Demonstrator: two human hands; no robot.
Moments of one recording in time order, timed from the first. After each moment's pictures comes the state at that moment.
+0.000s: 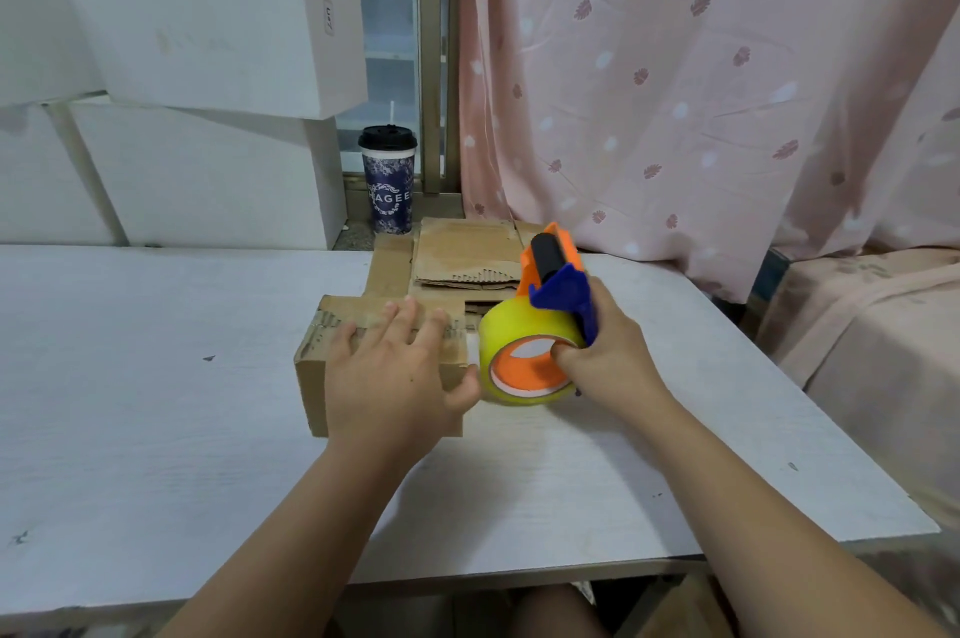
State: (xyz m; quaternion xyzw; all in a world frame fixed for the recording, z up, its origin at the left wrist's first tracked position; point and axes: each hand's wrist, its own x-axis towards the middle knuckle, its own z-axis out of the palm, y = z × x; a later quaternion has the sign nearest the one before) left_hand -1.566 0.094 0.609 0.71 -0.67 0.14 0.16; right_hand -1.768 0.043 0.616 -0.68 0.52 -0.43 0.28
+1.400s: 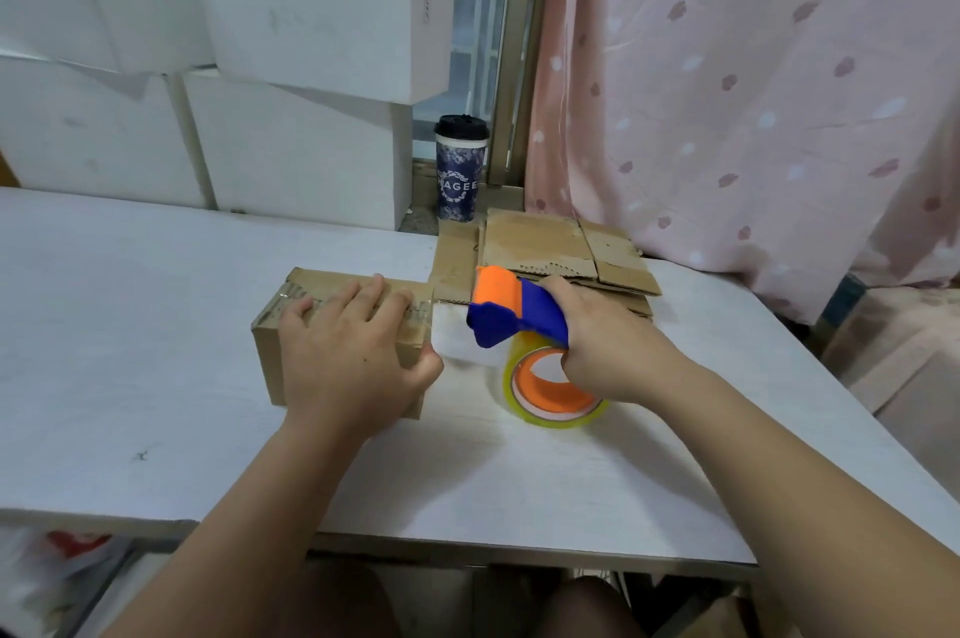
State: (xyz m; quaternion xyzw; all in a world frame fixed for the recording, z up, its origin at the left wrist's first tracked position) left_hand -1.484 0.120 0.605 0.73 -0.62 0.19 0.24; right_hand -1.707 0.052 0.647 -0.86 0.50 -0.10 0.06
